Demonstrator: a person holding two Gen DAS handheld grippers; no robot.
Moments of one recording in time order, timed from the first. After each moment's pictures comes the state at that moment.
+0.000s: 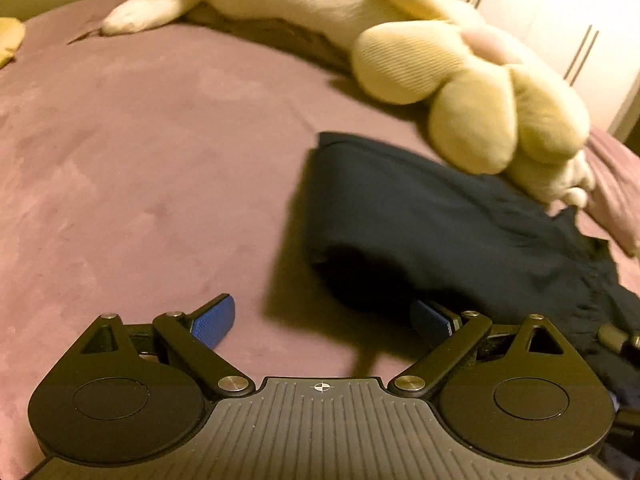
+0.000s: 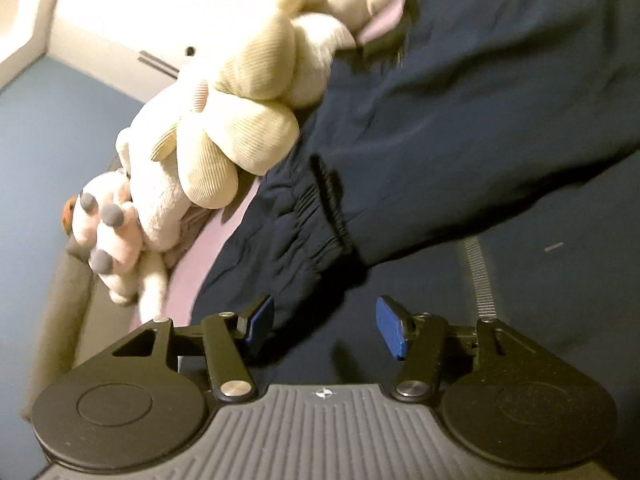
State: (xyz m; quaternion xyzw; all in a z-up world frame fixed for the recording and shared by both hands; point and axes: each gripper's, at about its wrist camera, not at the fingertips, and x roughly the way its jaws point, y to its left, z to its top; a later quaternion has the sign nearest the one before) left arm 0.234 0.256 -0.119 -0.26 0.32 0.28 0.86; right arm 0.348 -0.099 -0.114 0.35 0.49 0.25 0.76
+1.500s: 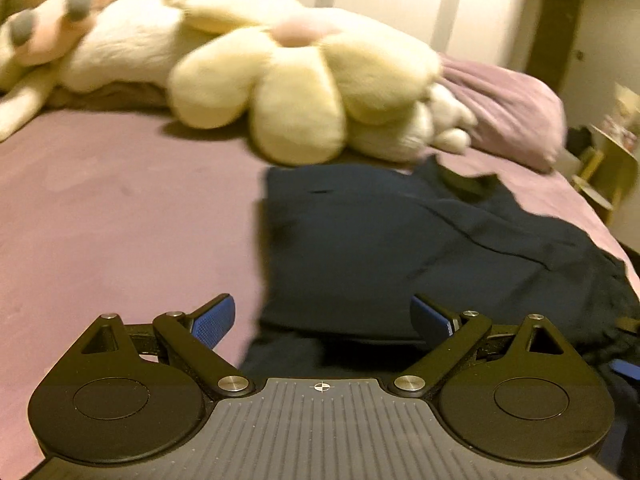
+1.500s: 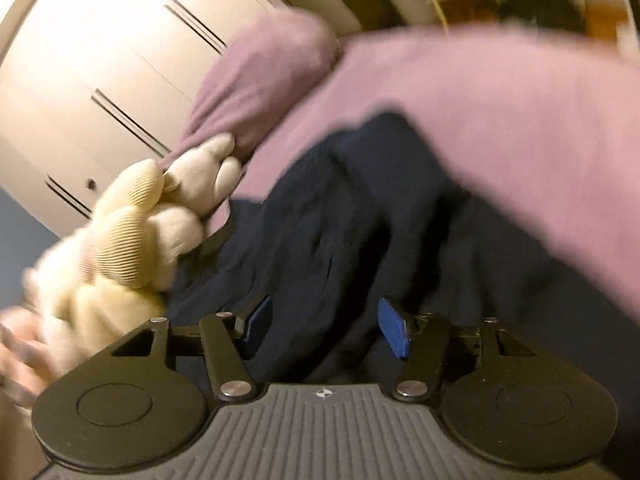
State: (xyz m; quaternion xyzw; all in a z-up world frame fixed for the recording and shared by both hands) left arm 0.310 0.130 -0.071 -0.13 0.32 0.13 0.93; right arm 0.351 -0.281 -0.088 0.37 0.39 0.04 0.84
